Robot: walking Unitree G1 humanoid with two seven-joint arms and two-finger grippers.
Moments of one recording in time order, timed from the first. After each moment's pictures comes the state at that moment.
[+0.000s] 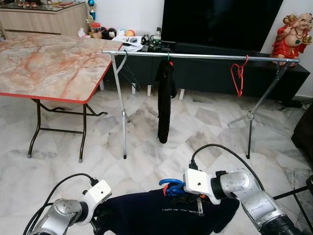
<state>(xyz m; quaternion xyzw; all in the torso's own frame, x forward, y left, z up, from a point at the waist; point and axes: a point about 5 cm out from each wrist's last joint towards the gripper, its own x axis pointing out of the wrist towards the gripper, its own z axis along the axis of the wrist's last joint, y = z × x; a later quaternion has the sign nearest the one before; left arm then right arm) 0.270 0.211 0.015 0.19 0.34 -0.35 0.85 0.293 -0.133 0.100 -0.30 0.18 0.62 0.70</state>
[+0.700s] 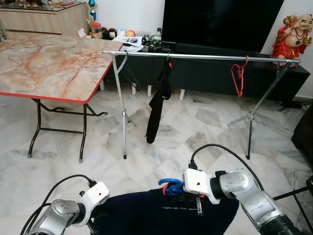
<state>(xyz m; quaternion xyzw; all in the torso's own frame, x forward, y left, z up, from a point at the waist) 0.267 0.221 0.010 0.20 0.36 -0.33 0.85 0.297 -0.133 0.100 -0.30 0.18 0.61 0.71</state>
